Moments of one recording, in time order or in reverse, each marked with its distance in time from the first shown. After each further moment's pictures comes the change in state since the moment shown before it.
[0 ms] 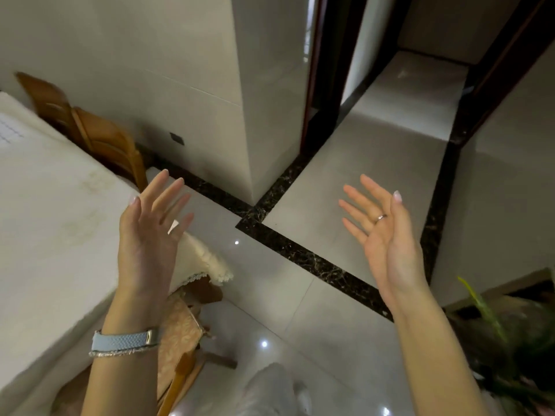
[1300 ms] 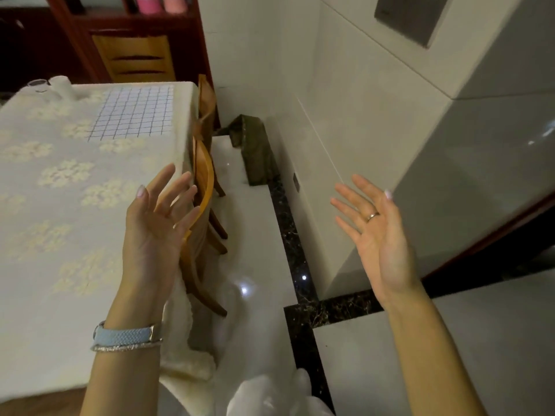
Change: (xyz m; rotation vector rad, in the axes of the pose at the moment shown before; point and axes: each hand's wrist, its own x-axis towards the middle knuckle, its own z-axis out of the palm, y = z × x) left_hand 0.431 -0.033 -0.015 -0.021 0.731 0.267; right_hand 0.591 0.055 0.256 -0.002 -0.848 0.154
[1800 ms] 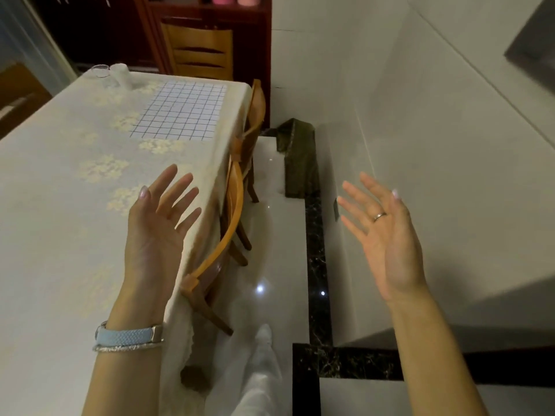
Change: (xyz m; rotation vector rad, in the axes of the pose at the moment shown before) left_hand 0.151 -0.024 -0.008 0.013 0.238 0.052; right_hand 0.217 0.027 0.037 -0.023 -0.223 0.103
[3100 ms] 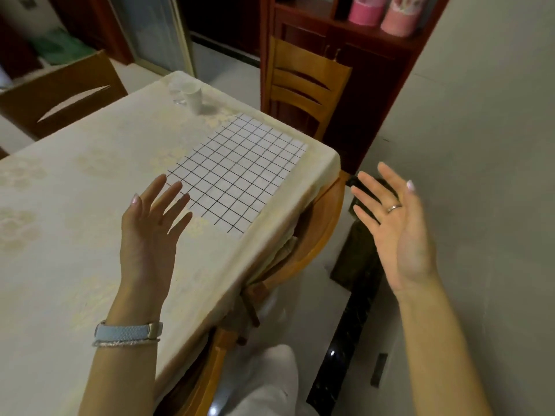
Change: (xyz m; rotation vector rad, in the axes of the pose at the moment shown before) left_hand 0.465 -0.056 0.011 -0.046 0.598 0.118; right_hand 0.621 0.034 0.111 -0.042 -0.439 0.106
